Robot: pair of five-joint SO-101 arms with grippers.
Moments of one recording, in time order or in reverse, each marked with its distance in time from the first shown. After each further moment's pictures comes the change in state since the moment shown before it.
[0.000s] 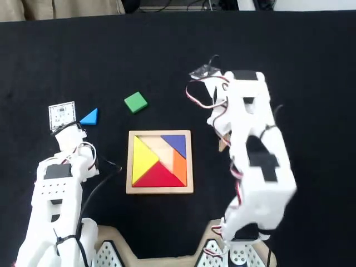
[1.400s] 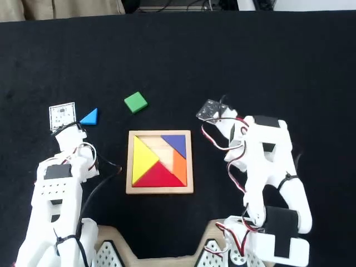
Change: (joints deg) left arm 0.0 0.0 0.3 0.0 0.0; right arm 7.8 -27.4 39.4 -18.5 20.8
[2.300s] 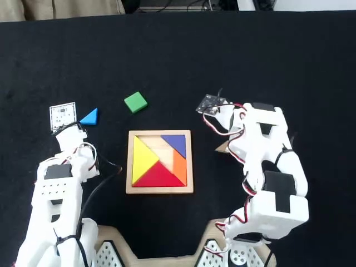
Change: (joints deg) left arm 0.2 0.0 0.0 0.0 0.0; right arm 0.4 18.9 -12.7 -2.4 5.5
